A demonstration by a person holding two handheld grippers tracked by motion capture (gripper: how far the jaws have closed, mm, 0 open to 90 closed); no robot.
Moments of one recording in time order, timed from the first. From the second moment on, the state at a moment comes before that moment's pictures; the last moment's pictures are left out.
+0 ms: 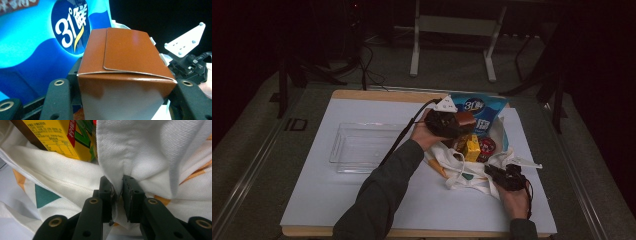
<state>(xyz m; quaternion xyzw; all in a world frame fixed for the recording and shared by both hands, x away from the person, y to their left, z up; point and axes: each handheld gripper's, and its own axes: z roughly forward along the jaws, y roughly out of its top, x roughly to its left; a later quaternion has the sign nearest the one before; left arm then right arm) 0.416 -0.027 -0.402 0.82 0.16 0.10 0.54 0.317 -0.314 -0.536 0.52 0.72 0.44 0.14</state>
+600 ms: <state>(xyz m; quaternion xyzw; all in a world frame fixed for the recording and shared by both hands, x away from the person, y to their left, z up) 0.408 -0.006 -0.368 0.79 0.16 0.12 0.57 0.316 -0.315 -0.537 0.52 0.72 0.44 0.14</state>
